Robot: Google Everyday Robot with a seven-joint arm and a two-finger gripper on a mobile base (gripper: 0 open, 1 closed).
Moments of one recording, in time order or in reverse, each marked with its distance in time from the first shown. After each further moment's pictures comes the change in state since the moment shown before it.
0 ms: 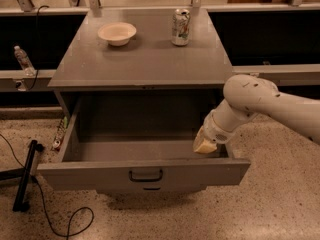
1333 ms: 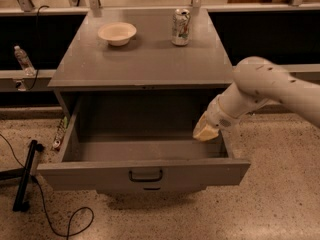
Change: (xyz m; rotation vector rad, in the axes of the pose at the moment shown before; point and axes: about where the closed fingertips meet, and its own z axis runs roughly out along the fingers) arm -0.018 -0.016 -0.039 0.023 -0.078 0.067
